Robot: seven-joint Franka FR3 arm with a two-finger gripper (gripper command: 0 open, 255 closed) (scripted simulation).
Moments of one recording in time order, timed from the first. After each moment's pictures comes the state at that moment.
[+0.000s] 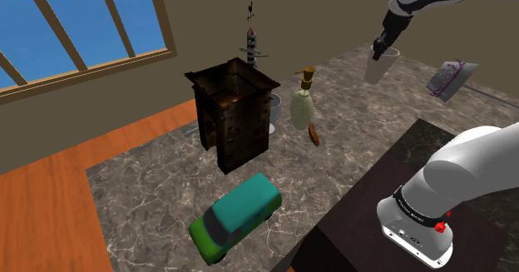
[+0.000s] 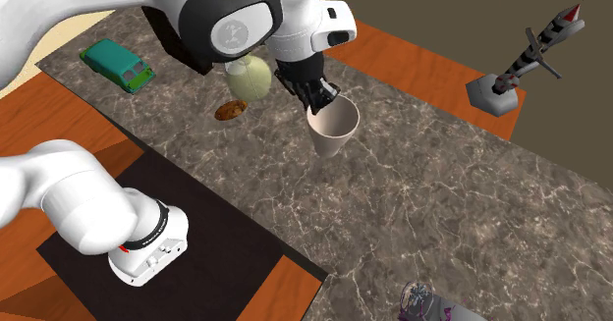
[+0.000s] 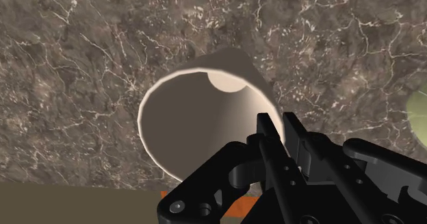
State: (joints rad) arm -0.11 -0.47 -0.36 -2.30 -0.25 2.01 -0.37
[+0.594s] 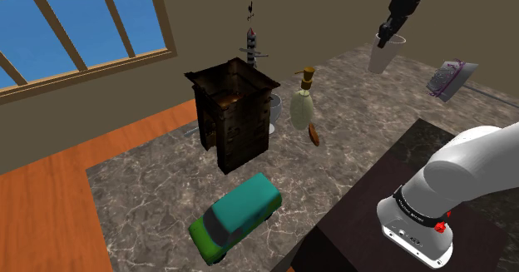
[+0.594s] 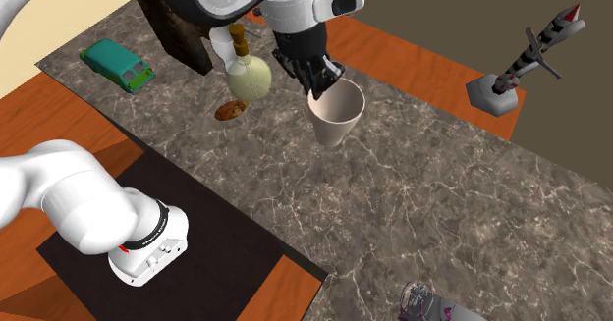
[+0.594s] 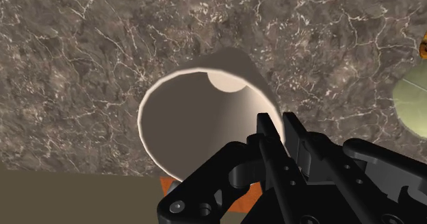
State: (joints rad) arm -0.10 -0.46 -0.35 -2.18 -0.23 1.89 -0.39
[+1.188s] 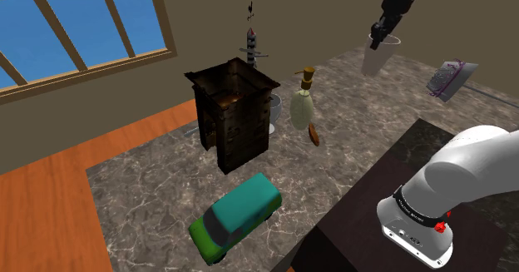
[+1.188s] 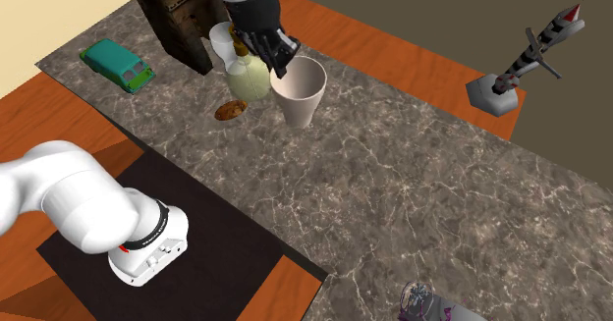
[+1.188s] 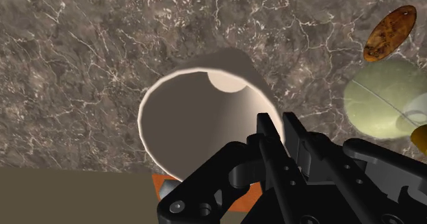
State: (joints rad) arm -0.07 -0.58 -0.22 -2.24 -0.22 1.81 -0.25
